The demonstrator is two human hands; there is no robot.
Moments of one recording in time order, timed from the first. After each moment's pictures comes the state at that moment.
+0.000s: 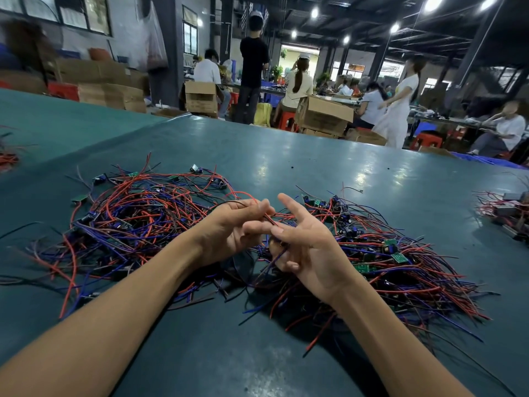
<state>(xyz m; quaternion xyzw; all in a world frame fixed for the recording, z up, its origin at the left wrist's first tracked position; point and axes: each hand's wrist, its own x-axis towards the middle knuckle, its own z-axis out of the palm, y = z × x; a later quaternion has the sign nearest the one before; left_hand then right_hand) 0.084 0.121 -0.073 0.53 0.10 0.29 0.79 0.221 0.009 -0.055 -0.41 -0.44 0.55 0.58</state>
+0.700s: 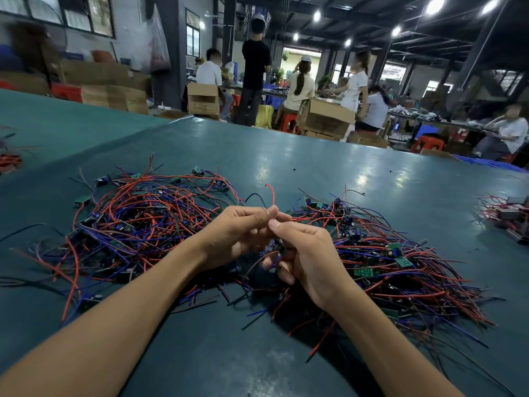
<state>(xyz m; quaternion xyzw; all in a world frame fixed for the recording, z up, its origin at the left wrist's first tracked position) 0.087 0.119 -0.078 0.59 0.13 0.29 0.74 0.217 0.011 -0.067 -0.48 -0.45 0.47 0.59</state>
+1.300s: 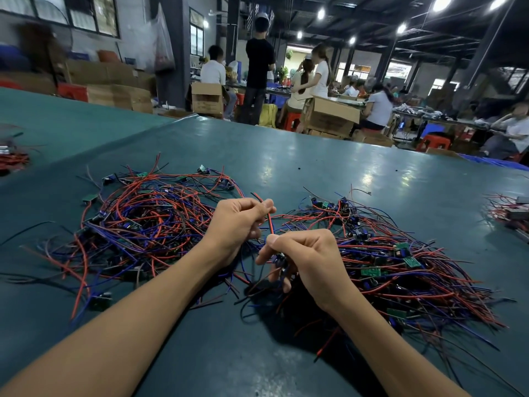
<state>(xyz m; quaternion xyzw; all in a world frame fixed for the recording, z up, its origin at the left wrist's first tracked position) 0.098 0.126 -0.085 0.58 0.27 0.47 0.61 0.213 0.004 -0.071 -0.49 -0.56 0.35 0.56</state>
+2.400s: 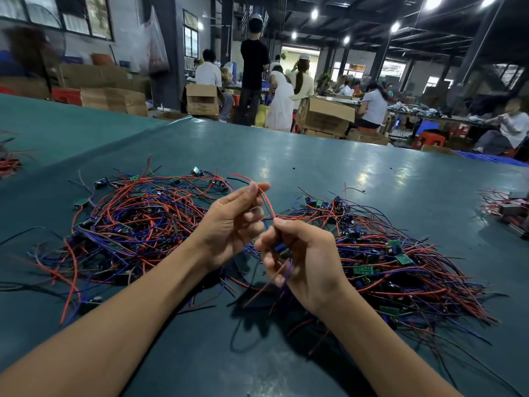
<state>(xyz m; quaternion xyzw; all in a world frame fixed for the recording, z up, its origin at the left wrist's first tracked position) 0.094 0.116 -0.071 0.42 0.09 0.43 0.79 0.201 -0.002 -0.052 -0.40 -0.41 0.57 0.60</state>
